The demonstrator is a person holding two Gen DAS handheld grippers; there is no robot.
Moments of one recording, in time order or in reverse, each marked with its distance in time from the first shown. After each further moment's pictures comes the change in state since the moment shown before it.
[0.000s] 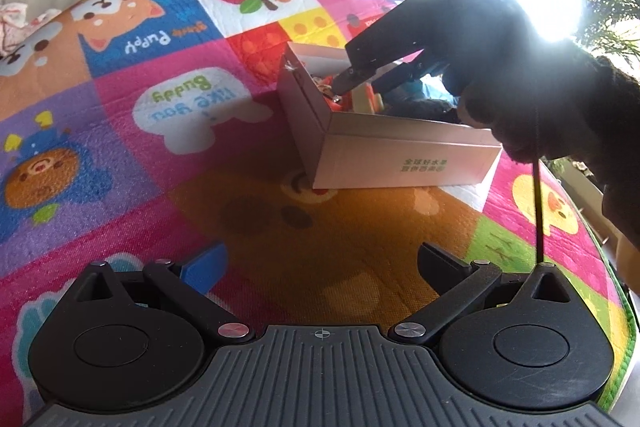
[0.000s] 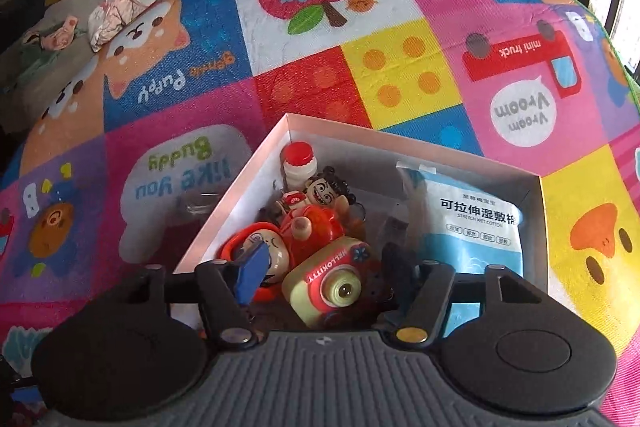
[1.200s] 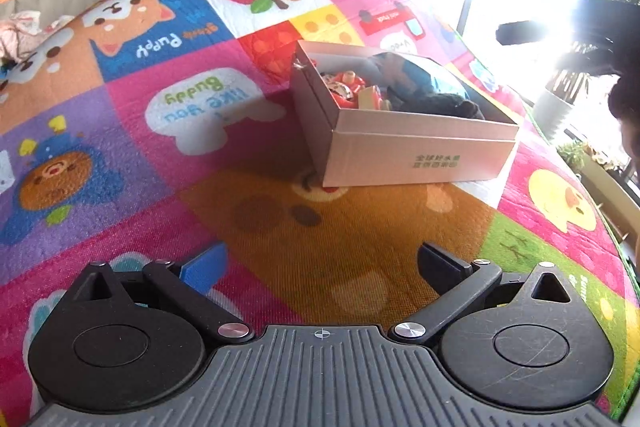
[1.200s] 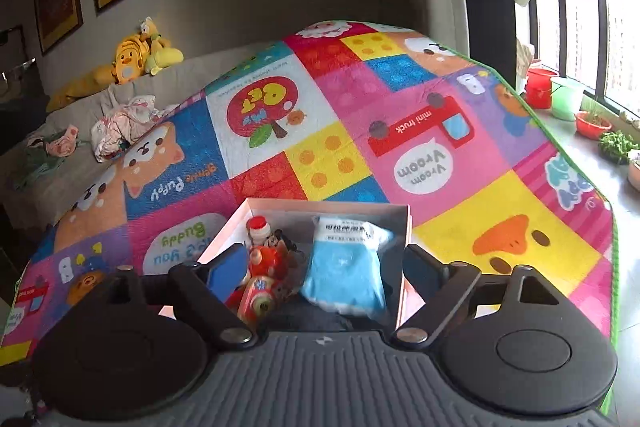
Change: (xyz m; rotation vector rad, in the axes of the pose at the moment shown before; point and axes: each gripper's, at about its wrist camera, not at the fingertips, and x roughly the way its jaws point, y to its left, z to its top) left arm 0.000 -0.014 0.001 0.025 0.004 0.085; right arm -0.143 -0.052 -0.092 0.106 -0.363 -0.053
